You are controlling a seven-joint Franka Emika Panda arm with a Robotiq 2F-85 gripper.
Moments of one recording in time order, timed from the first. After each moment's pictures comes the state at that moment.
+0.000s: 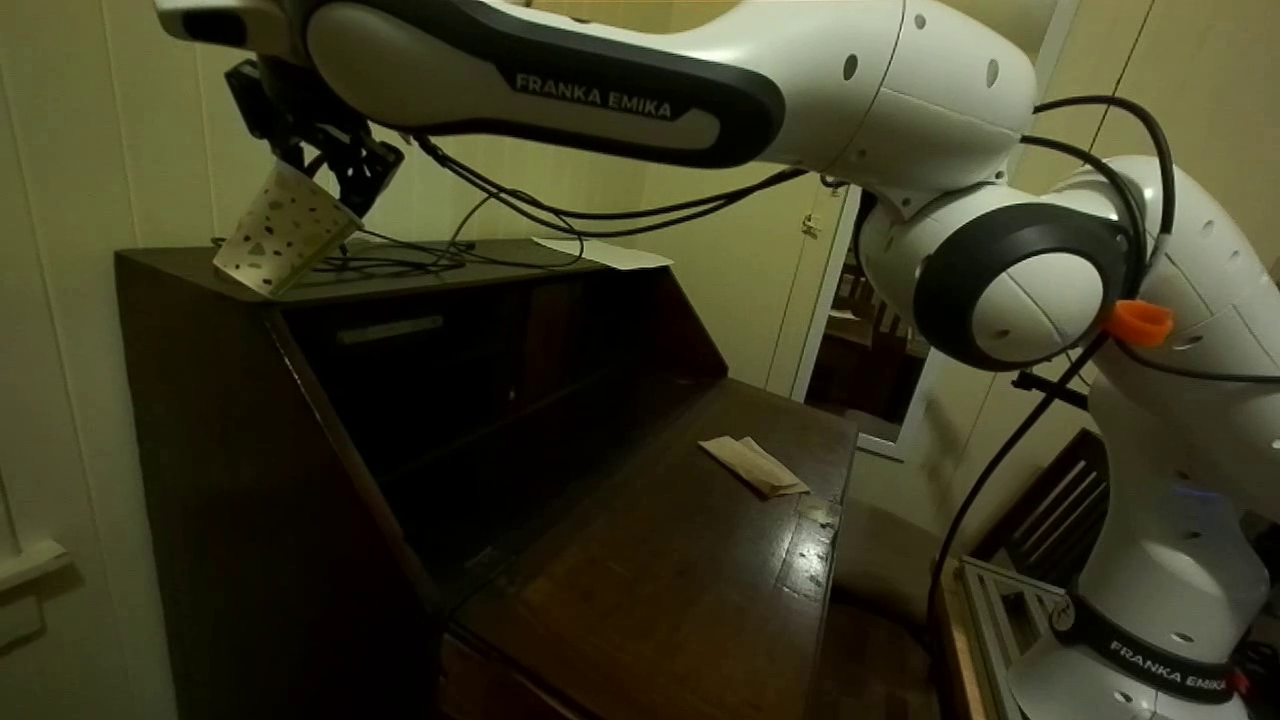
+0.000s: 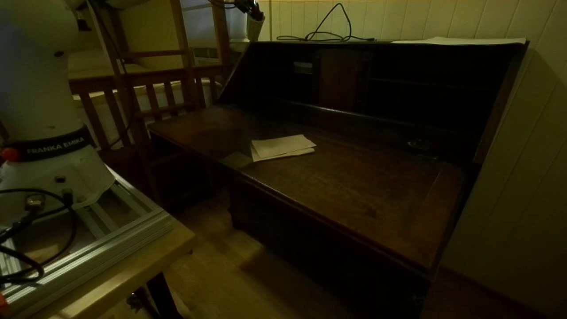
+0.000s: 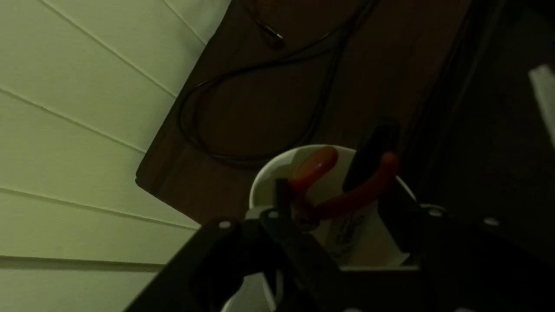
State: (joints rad) arm 0.49 0.99 -0.21 -0.46 -0.54 1.83 -1.42
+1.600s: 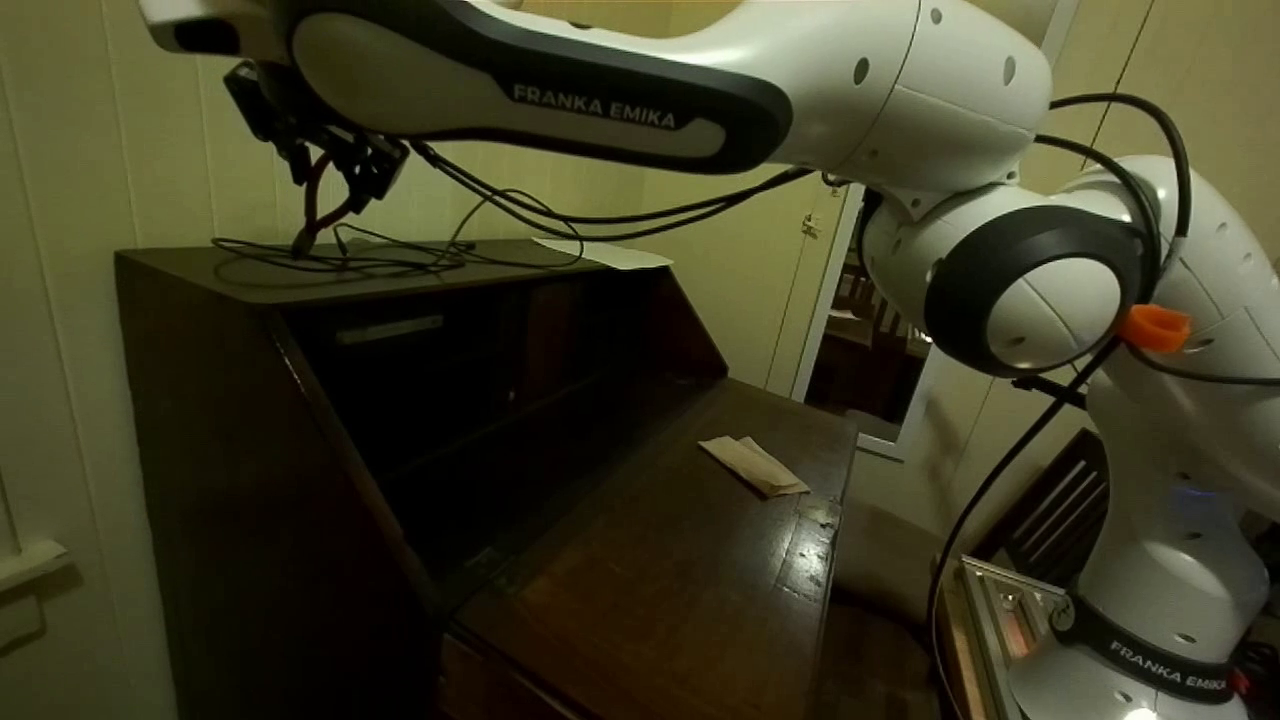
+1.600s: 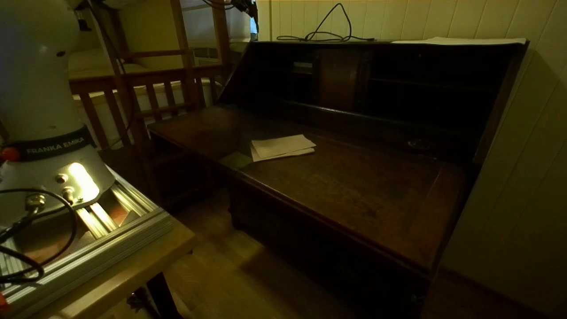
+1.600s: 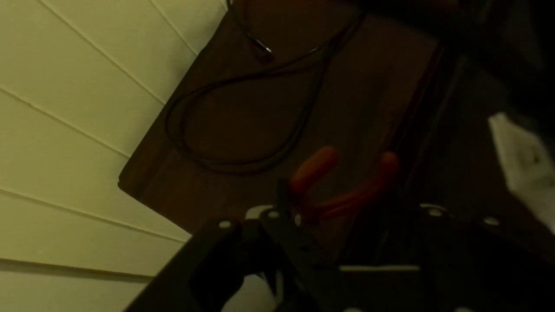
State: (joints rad) arm 0.52 0.99 -0.22 -0.46 -0.61 1.77 -1.43
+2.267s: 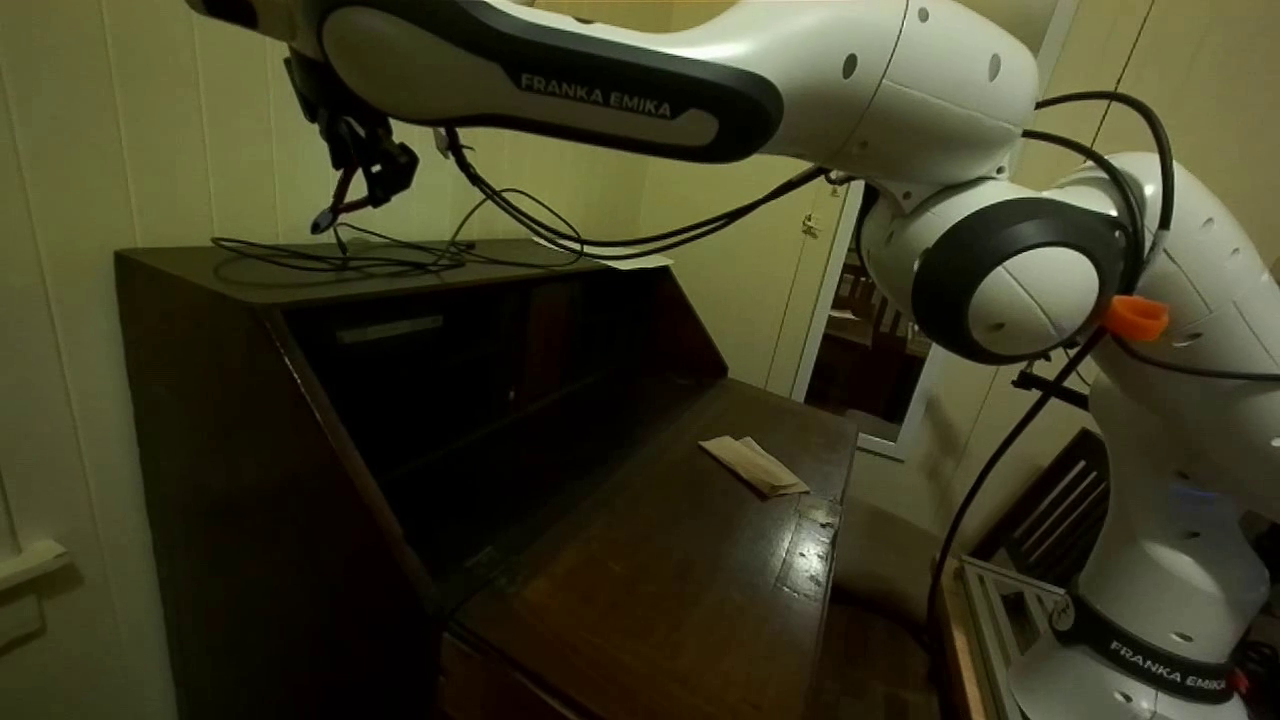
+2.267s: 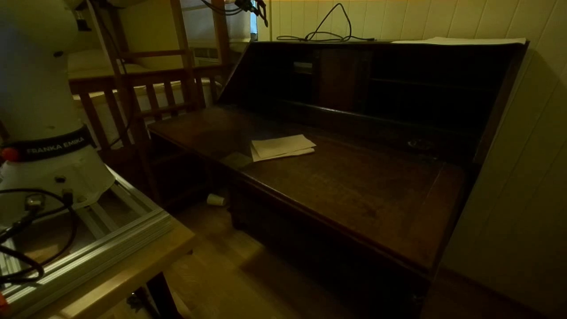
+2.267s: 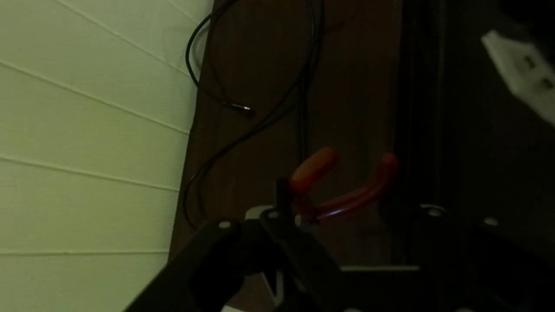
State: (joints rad) arm 0.48 0.98 -0.23 -0.45 -0.60 1.76 -1.05
